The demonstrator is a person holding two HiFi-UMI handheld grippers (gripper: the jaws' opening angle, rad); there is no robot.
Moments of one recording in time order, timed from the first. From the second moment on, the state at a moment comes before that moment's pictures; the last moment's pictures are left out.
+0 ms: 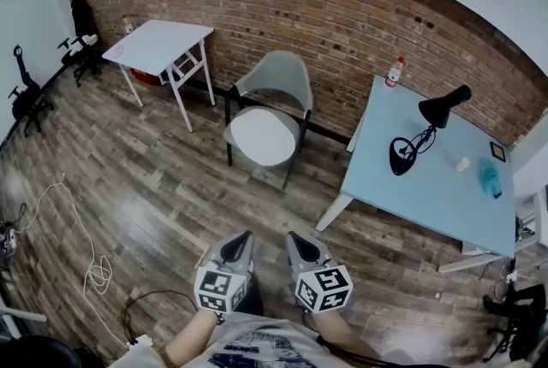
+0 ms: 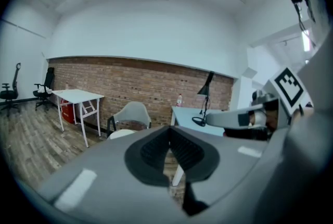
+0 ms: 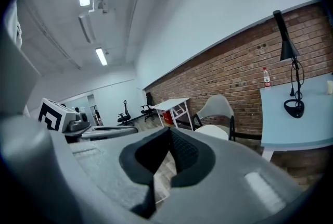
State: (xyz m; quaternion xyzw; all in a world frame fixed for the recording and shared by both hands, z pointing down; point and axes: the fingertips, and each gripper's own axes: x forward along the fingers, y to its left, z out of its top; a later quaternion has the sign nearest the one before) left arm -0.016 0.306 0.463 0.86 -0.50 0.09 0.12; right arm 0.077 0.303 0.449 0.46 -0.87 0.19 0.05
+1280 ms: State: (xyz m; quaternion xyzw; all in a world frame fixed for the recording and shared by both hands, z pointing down) left arm -0.134 -0.041 0.481 0.87 -0.47 0.10 0.15; right arm -0.012 -0.043 0.459 0.51 -0.83 0.22 0.05
